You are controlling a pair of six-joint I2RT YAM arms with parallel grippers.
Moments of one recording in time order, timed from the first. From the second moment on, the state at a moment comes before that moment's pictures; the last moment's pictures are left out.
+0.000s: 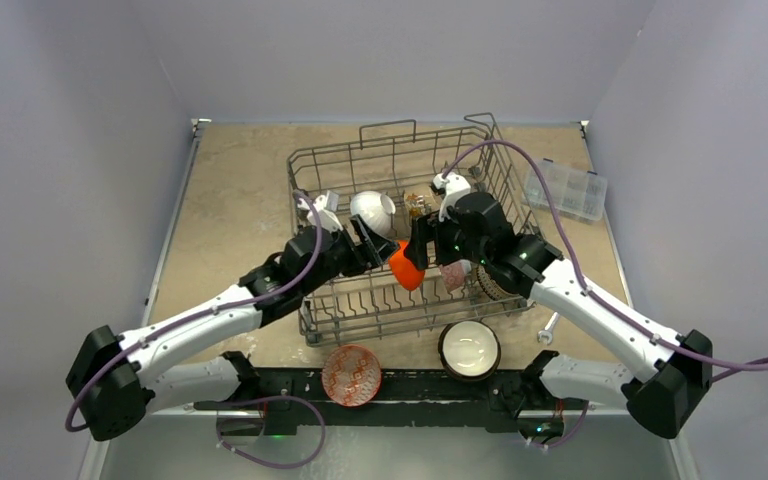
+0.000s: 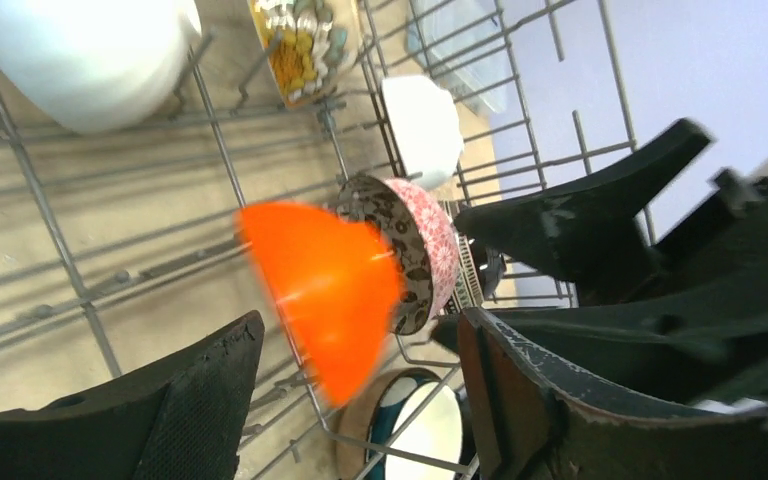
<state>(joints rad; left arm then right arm) -0.84 1.10 0.67 0.10 -0.10 -1.03 0.73 1.12 1.00 -0.47 -0.01 0.35</state>
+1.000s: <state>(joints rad) -0.75 1.04 0.81 -0.23 -0.11 -0.83 0.82 1.28 0.98 -0.41 -0.02 0.26</state>
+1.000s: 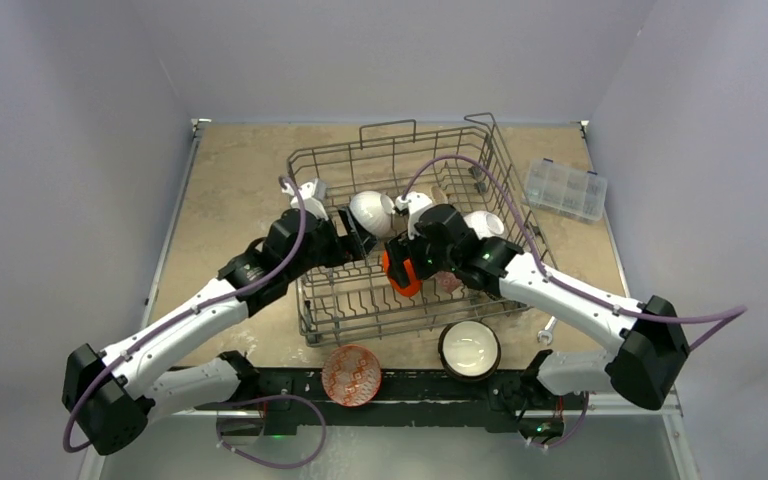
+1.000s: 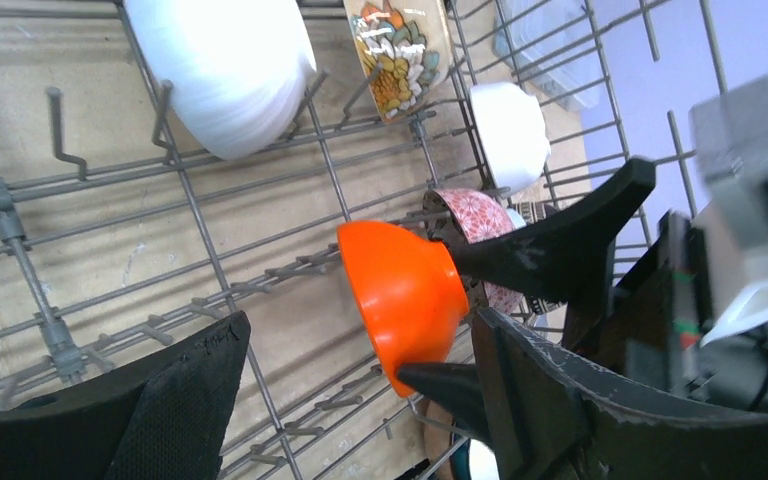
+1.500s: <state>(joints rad) -0.57 0.97 1.01 -0.56 -0.20 -0.65 0.88 1.35 1.04 -0.42 0.16 0.32</state>
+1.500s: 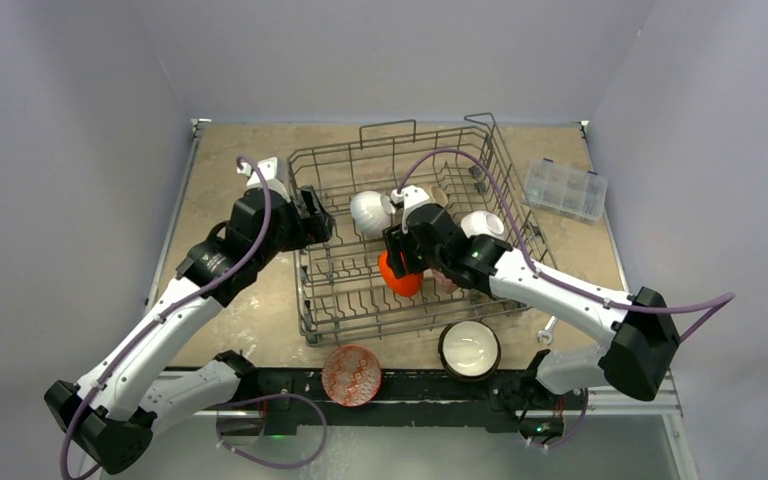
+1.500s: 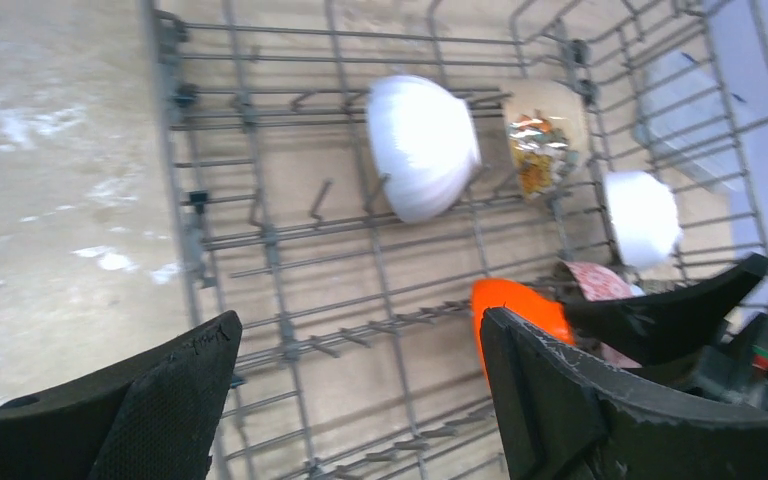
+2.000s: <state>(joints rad) -0.47 1.00 0.97 -0.68 -0.22 -0.58 0.86 1.31 1.02 -0.49 0.32 0.43</state>
